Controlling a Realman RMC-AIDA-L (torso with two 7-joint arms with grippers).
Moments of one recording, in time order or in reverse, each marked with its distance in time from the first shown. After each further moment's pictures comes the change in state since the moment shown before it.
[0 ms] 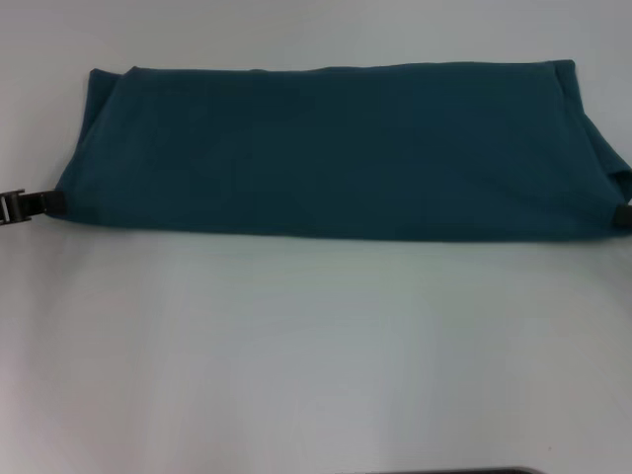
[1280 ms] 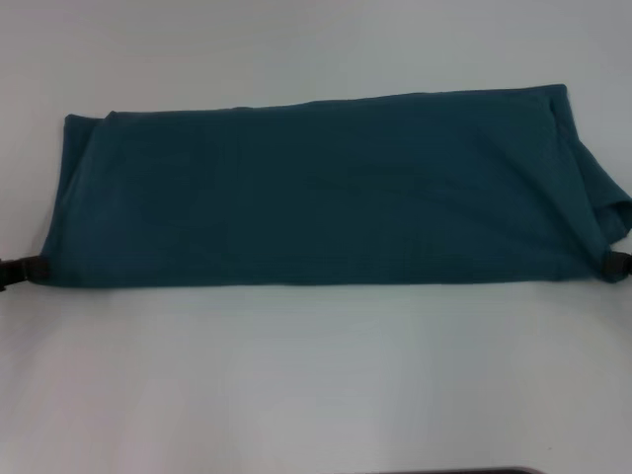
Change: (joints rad) left arm 0.104 -0.002 -0.030 -0.076 0.037 0.178 0.022; right arm -0.036 0.006 -0.010 0.000 -0.047 -0.103 -0.037
